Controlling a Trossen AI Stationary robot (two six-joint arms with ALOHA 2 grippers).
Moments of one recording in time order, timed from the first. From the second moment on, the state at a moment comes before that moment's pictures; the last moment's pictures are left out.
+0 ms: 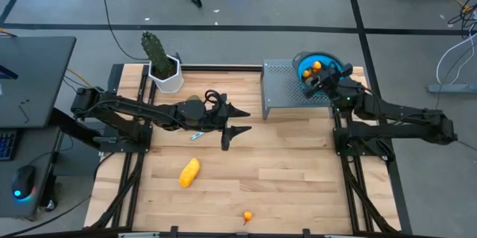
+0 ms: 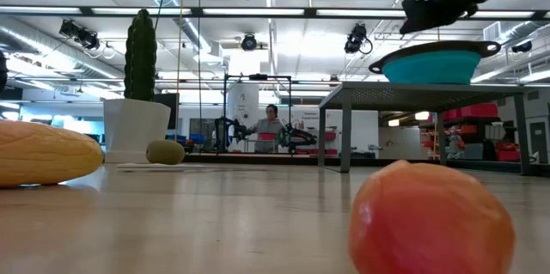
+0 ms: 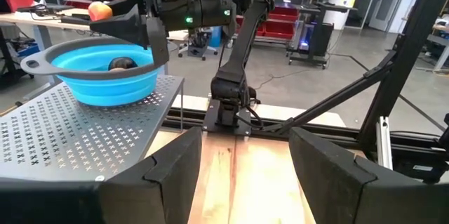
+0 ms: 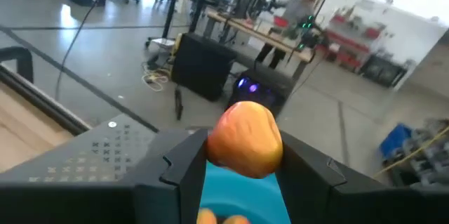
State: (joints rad) left arm -0.10 1.42 0.98 0.38 -0.19 -0.12; right arm -0.26 0.71 0.61 -0.07 0.90 -0.21
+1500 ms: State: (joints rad) left arm -0.10 1.42 0.98 -0.02 -0.44 -0.16; right arm -0.07 0.91 0.61 0.11 -0.21 -0.17
